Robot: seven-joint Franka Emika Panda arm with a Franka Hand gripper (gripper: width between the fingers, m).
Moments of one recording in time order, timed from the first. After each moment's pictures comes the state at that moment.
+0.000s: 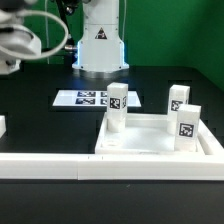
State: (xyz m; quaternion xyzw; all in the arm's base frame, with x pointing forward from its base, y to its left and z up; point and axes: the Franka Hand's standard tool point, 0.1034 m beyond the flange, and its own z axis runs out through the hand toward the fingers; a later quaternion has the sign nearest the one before) arm 0.410 -0.219 0.114 -0.89 0.06 0.45 0.08
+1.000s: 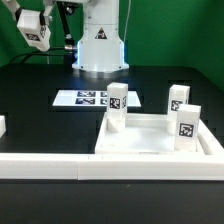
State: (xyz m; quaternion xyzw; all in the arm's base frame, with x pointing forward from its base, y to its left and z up) arm 0.529 -0.131 0.200 -0.97 0.12 0.19 -0.01
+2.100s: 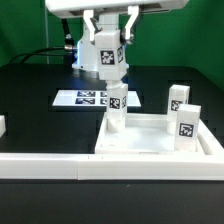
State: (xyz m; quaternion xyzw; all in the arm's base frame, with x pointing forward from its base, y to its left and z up) arm 0.608 -0.008 0.183 -0.95 0.21 -0.22 0.01
